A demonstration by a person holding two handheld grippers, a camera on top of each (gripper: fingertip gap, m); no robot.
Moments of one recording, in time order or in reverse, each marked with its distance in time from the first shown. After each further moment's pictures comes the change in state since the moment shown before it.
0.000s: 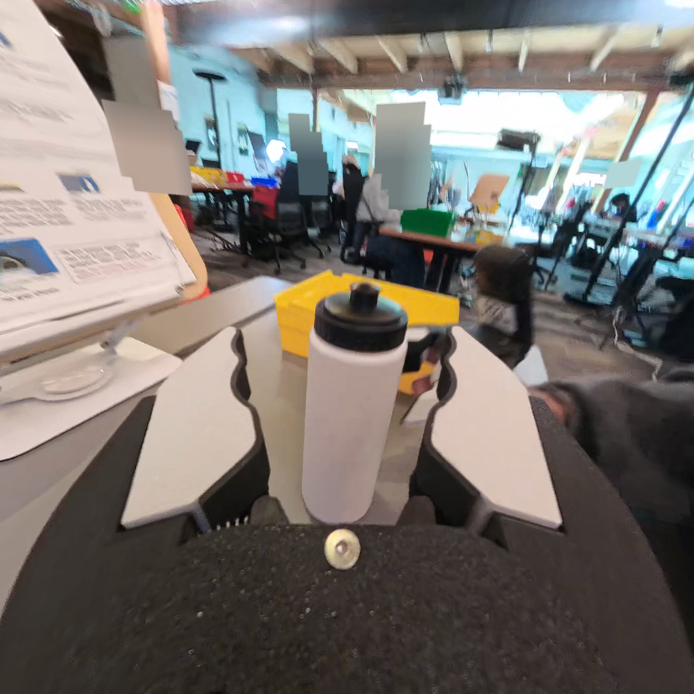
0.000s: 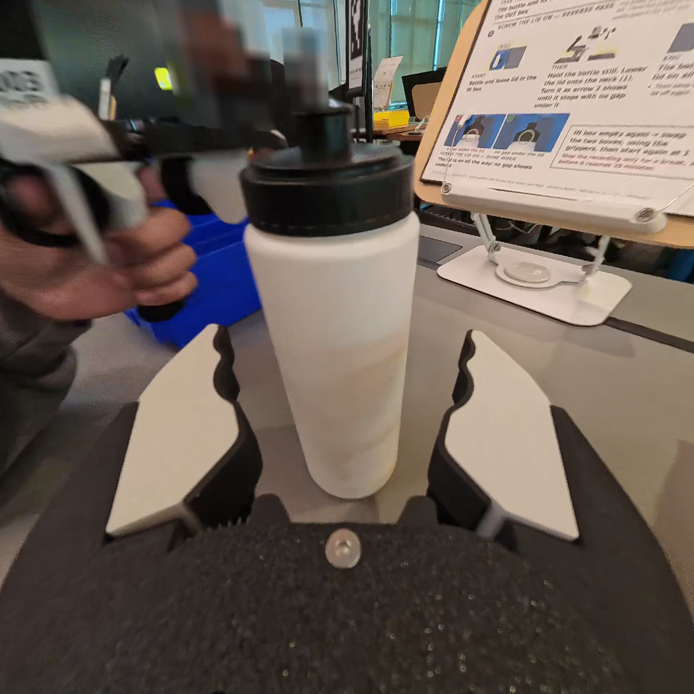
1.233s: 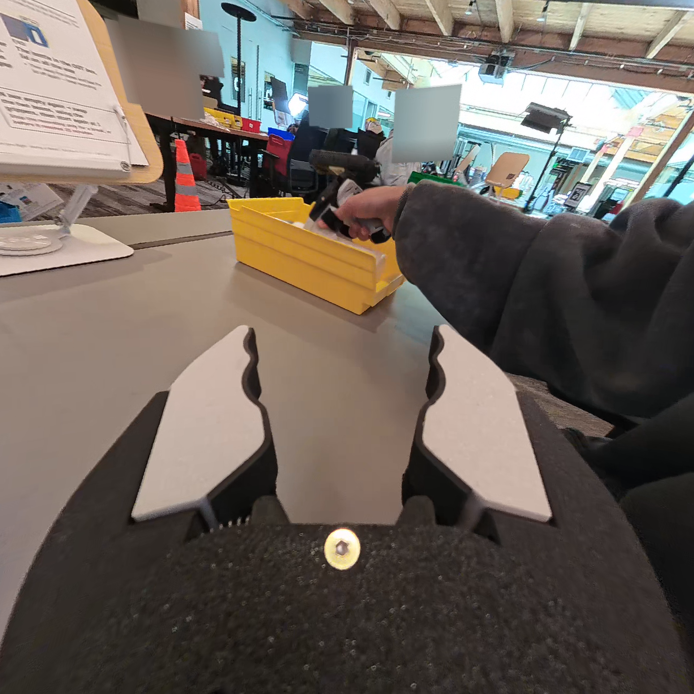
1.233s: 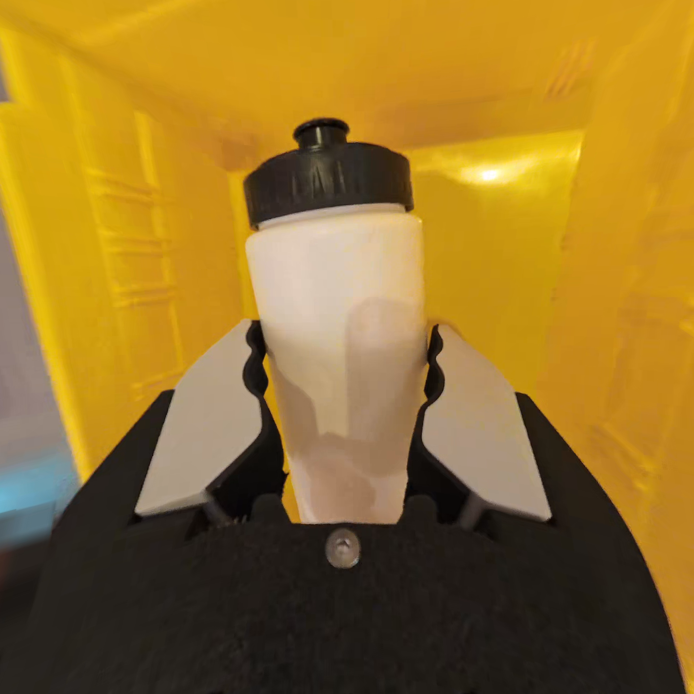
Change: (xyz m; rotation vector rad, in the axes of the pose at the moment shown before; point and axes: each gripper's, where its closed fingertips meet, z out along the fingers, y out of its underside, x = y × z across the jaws) left arm 0.105 0.083 -0.076 -0.084 -0.084 -0.101; right arm 0.274 0.098 -0.123 -0.926 0.503 0.727
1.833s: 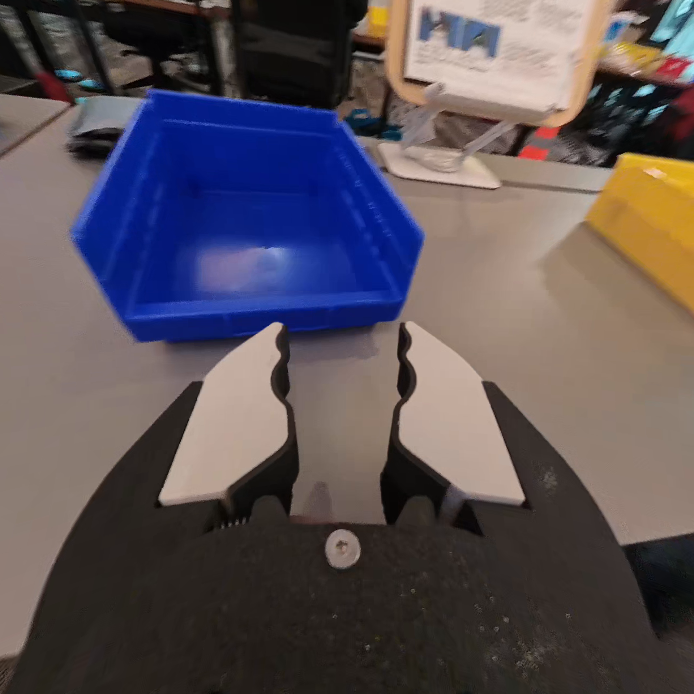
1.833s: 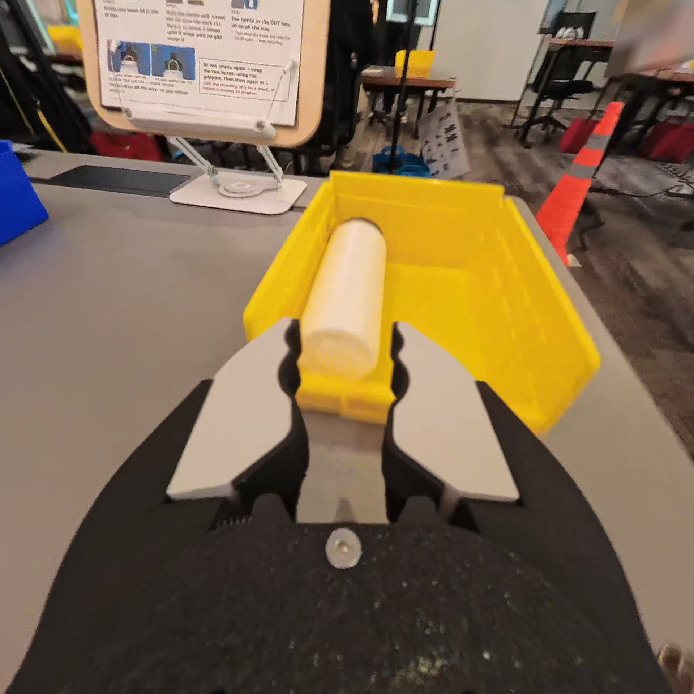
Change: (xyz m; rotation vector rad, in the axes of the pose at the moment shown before) left arm -0.124 0.026 -0.196 -0.114 -0.926 -0.102; right arm -0.057 0.152 -0.129 0.981 0.125 -0.380
